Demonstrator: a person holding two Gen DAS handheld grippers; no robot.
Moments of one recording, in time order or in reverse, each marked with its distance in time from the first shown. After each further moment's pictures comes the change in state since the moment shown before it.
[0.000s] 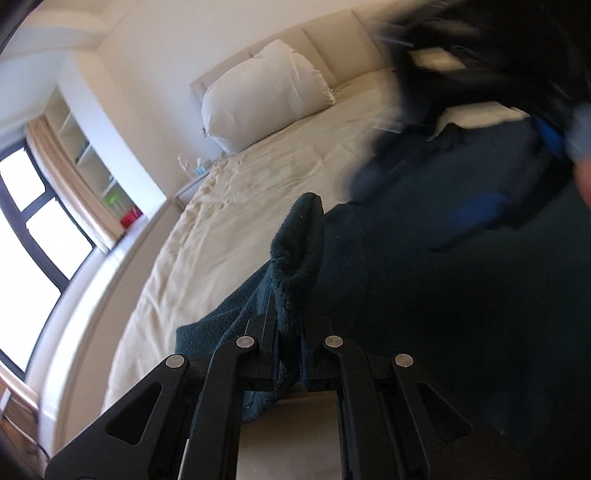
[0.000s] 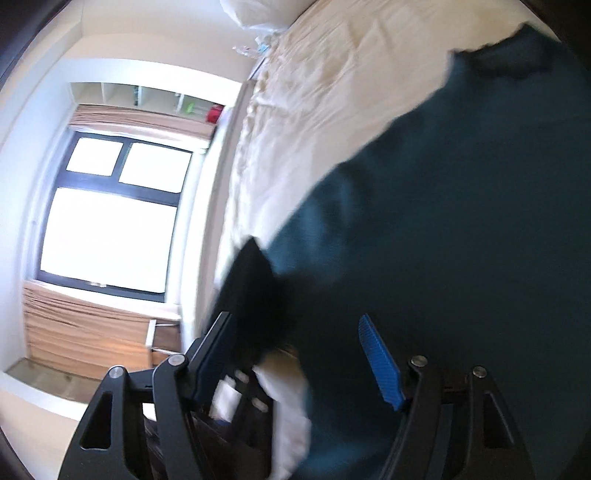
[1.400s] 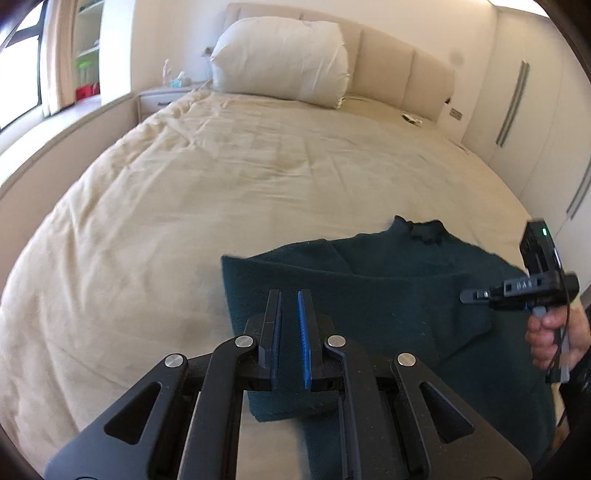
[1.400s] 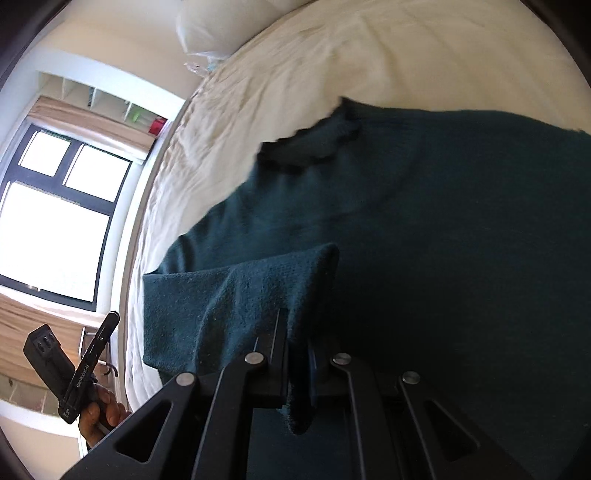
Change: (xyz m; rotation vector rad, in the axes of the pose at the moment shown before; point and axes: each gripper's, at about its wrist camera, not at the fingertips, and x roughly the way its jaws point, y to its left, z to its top) left arm 0.112 0.212 0.002 -0.570 0.144 -0.433; right arm -0.105 -0.100 0.034 -0.050 -0.072 -0.340
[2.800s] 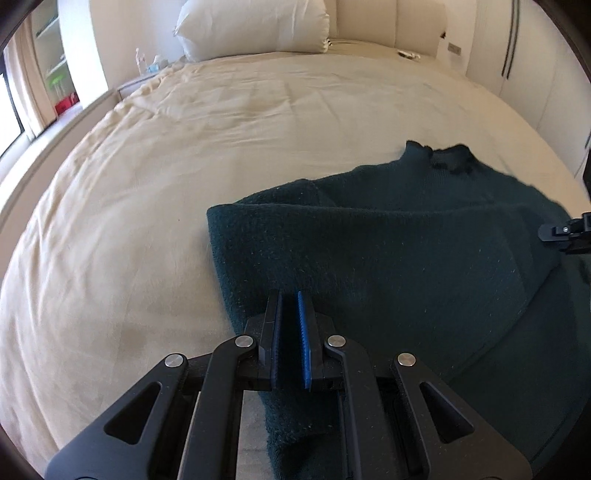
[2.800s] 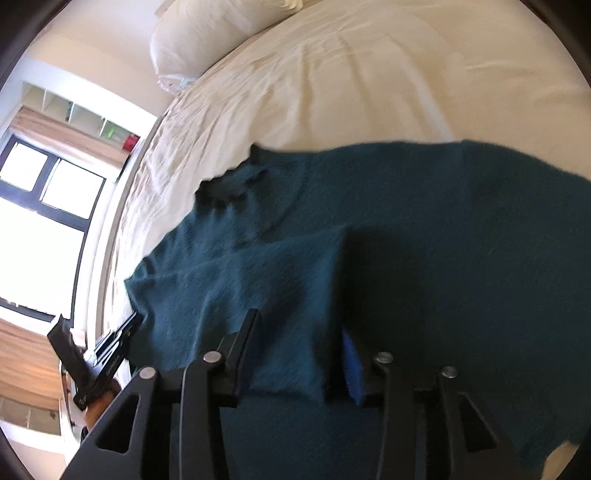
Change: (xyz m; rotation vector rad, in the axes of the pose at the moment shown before) left arm 0.102 -0.086 -0.044 0.225 0.153 0.118; right arm -0.067 -0.048 -0.005 0.015 -0.057 -0.111
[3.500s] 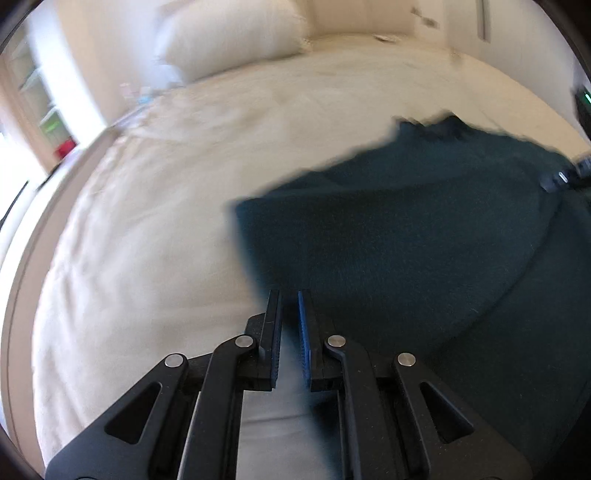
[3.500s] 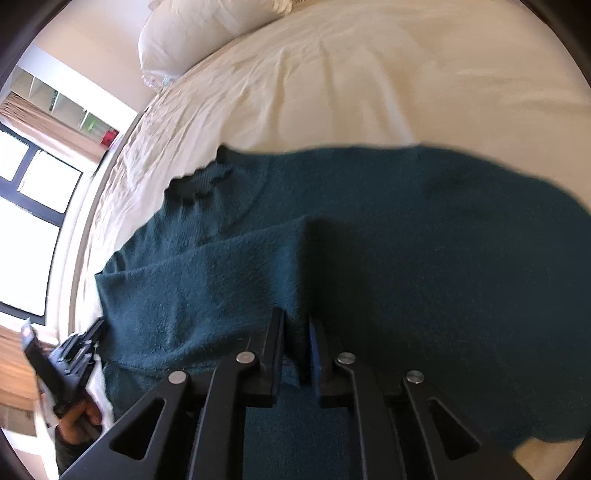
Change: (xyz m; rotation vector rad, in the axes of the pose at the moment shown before) left arm -0.028 0.012 -0.020 0.113 -0.046 0.096; right arm -0.014 -0.011 0.000 -0.017 -0.043 -0.151
